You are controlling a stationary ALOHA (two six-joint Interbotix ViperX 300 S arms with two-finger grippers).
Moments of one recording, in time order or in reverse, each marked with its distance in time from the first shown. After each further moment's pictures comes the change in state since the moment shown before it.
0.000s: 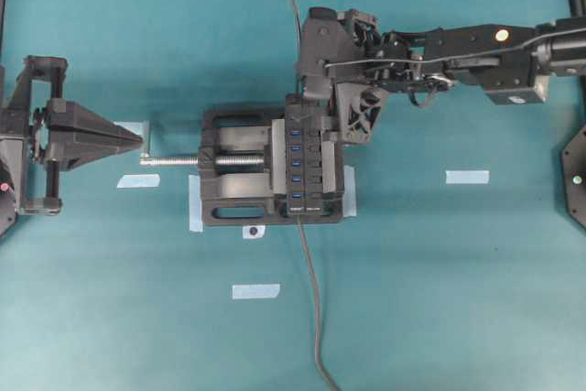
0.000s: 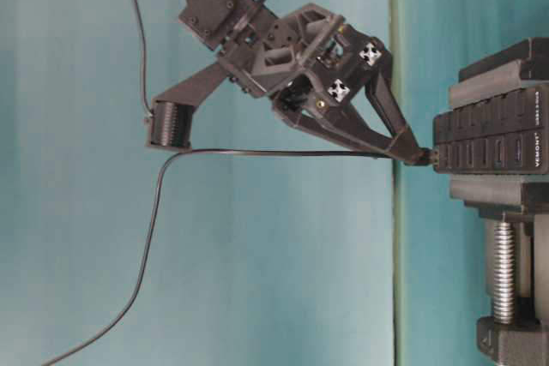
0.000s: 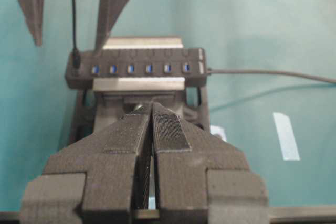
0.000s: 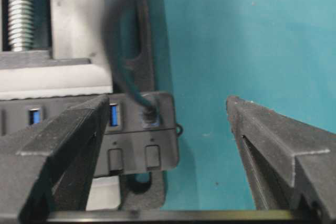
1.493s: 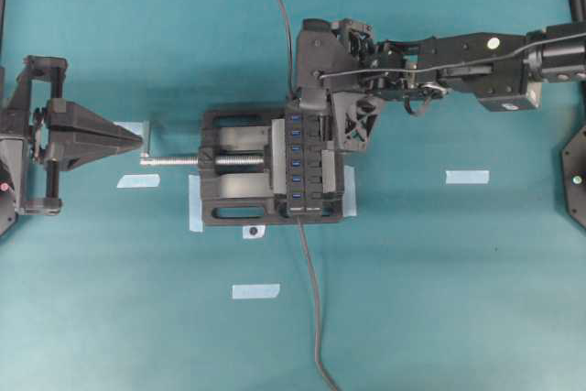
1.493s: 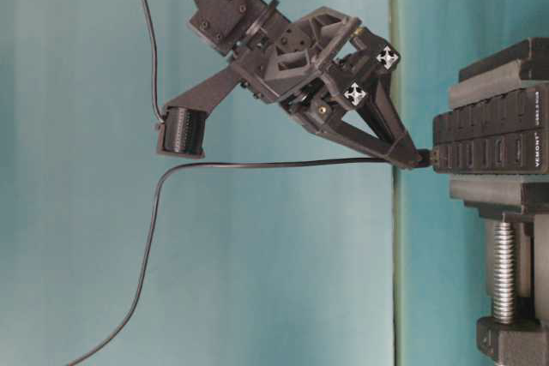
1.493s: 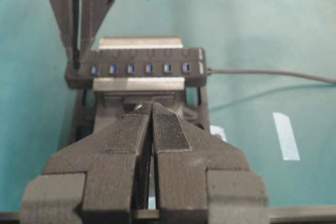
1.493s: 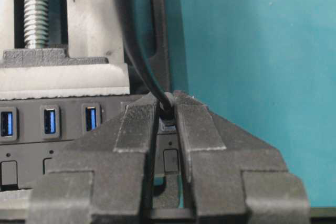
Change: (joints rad) left arm 0.000 0.000 0.000 0.000 0.000 -0.003; right arm 0.029 0.014 -0.005 0.000 -0.002 0.000
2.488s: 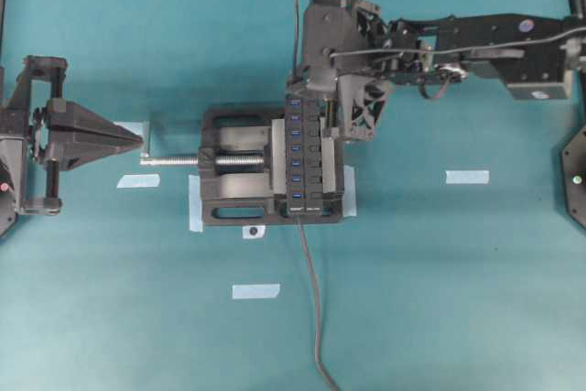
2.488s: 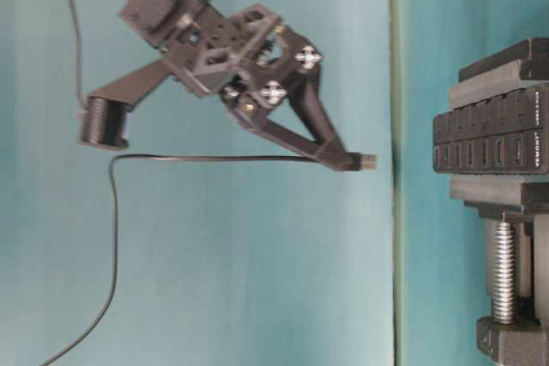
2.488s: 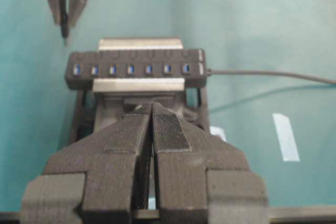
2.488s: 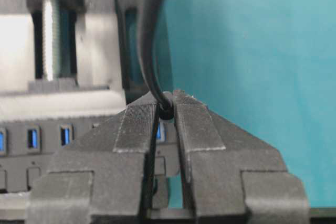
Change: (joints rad) left arm 0.000 -0.002 0.000 0.000 -0.003 0.000; right arm 0.000 -0.124 -0.043 0.012 0.107 0.000
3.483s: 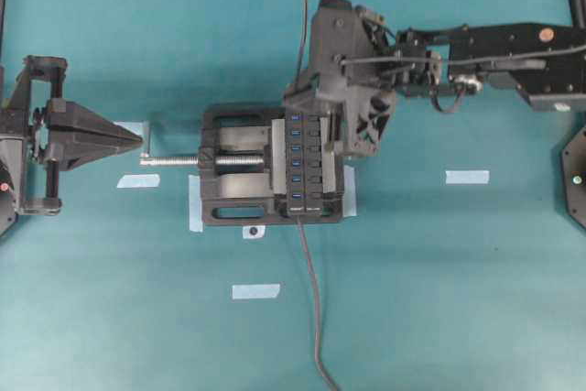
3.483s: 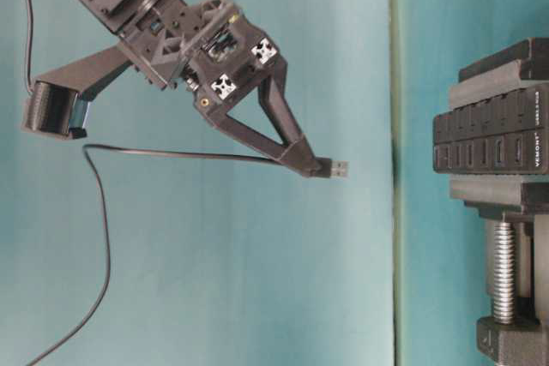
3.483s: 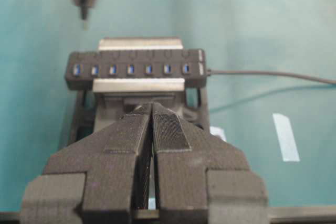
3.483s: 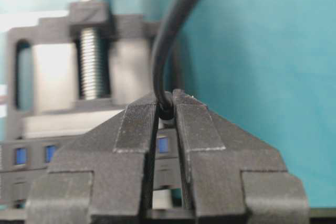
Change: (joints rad) left arm 0.000 -0.002 0.000 0.000 0.000 -0.002; right arm 0.072 -0.040 0.003 0.012 0.006 0.077
